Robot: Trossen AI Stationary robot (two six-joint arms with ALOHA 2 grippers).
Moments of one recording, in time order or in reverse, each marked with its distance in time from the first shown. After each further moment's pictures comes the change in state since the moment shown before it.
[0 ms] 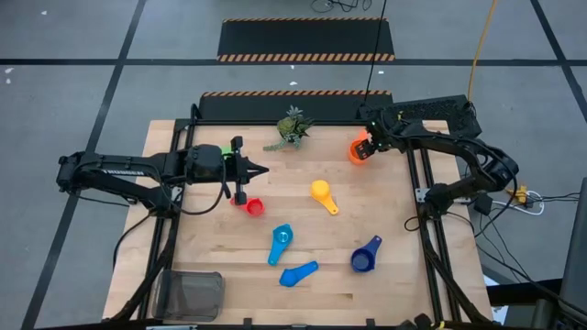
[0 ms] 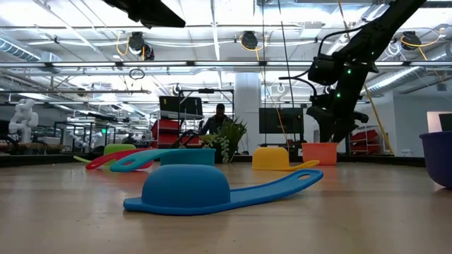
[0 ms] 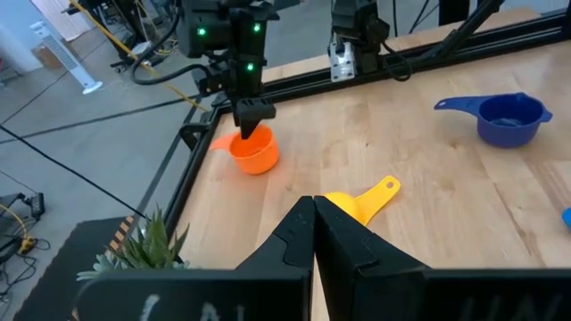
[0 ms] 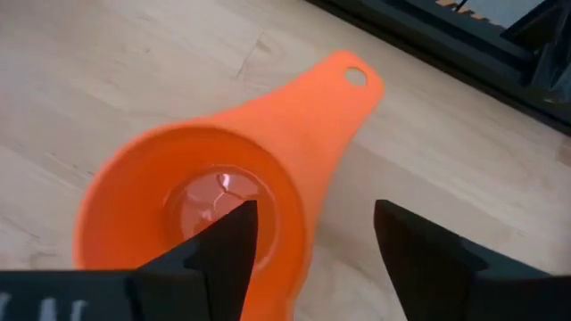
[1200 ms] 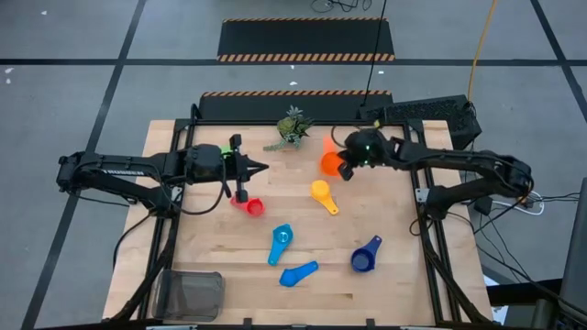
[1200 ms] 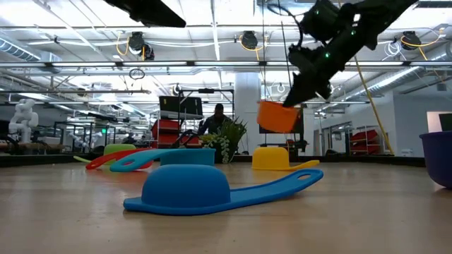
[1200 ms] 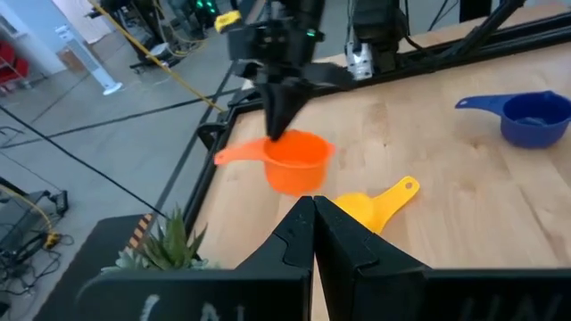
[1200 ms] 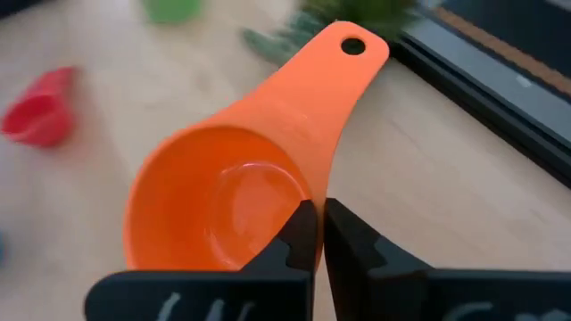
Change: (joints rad) left arm 0.000 0.000 0.000 0.021 -0.049 0.020; right arm 0.445 -0.157 0.004 0.227 -0.054 -0.003
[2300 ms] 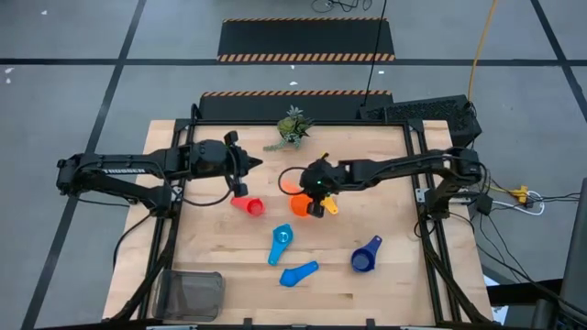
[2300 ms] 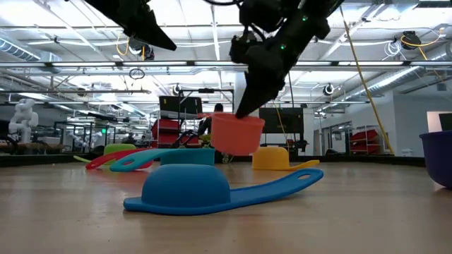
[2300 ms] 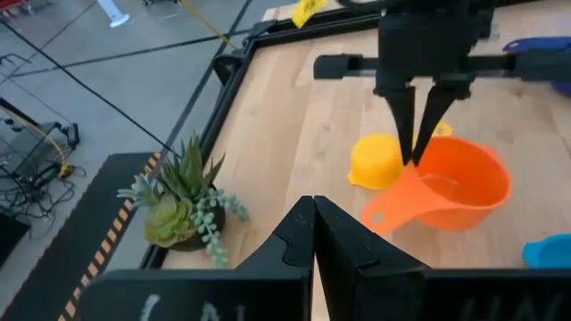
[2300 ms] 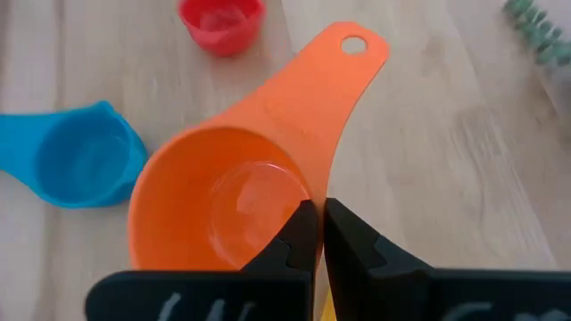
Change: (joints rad) left arm 0.079 0.000 0.000 -0.164 -0.012 -0.066; right arm 0.321 0.473 0.421 -0.177 -0.028 -0.104
